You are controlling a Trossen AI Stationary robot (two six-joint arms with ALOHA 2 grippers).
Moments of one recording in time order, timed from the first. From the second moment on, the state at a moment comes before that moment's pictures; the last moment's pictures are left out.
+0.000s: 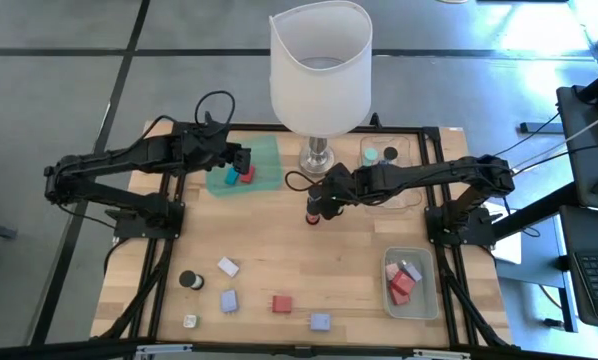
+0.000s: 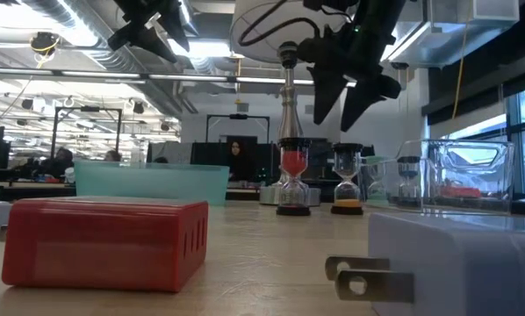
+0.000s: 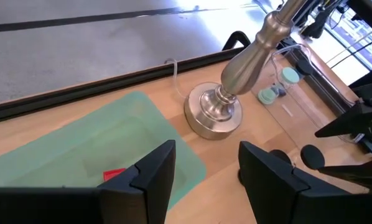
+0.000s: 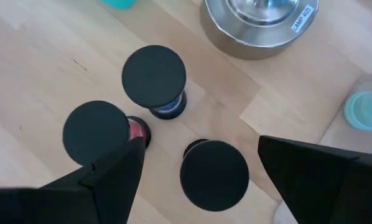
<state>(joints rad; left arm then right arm) 0.22 1.04 1.09 -0.74 -0.45 -0.77 0.03 1.65 1.28 -0.85 0.35 0.83</state>
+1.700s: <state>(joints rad) 0.22 1.04 1.09 -0.74 -0.48 -0.77 0.03 1.66 1.28 -0.96 0.39 0.81</state>
